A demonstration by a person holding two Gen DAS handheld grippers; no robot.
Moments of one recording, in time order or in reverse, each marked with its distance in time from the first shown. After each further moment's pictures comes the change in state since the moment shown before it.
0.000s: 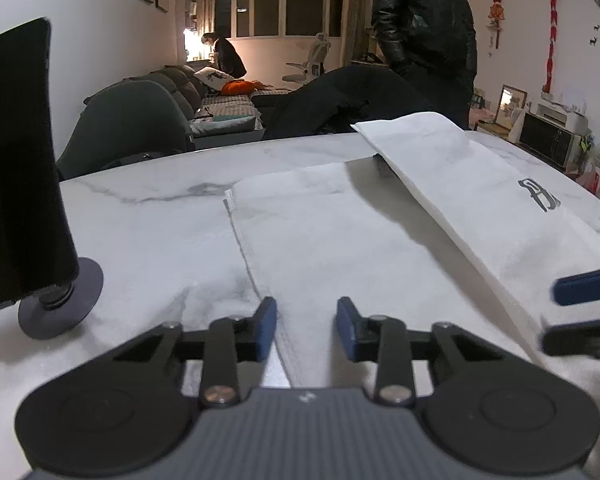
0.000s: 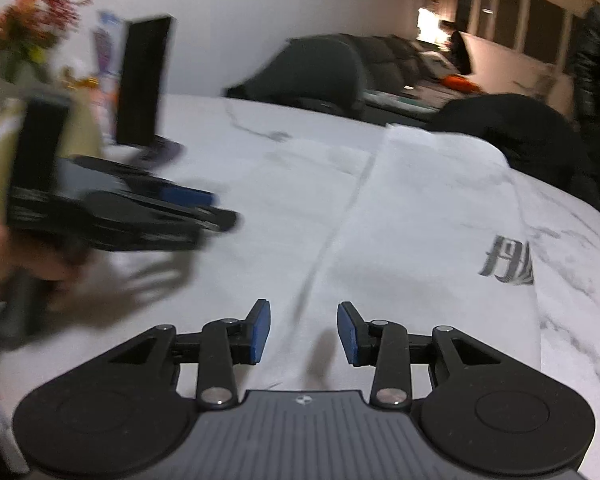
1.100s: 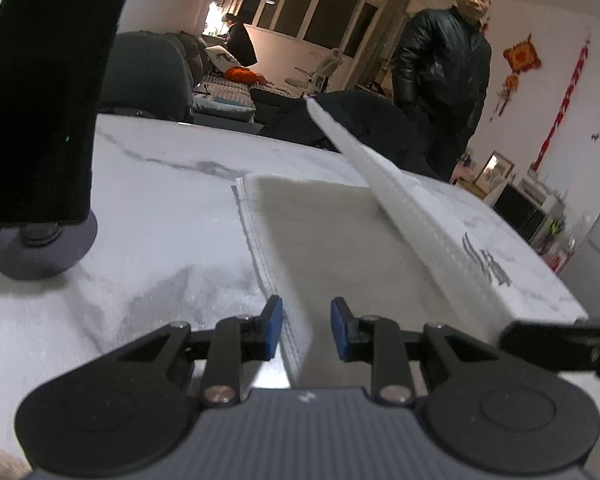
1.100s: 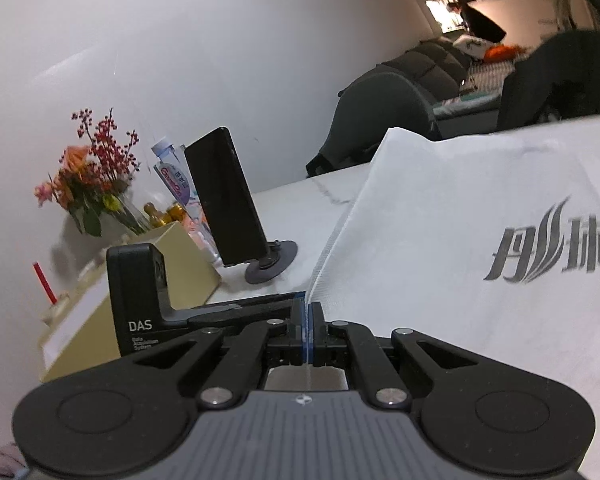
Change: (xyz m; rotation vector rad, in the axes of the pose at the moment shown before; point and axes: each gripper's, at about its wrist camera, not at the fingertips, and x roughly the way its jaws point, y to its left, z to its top) left arm 0.000 0.043 -0.005 -0.281 -0.028 -0.177; right arm -0.003 0.004 0.022 0.382 -0.190 0.467
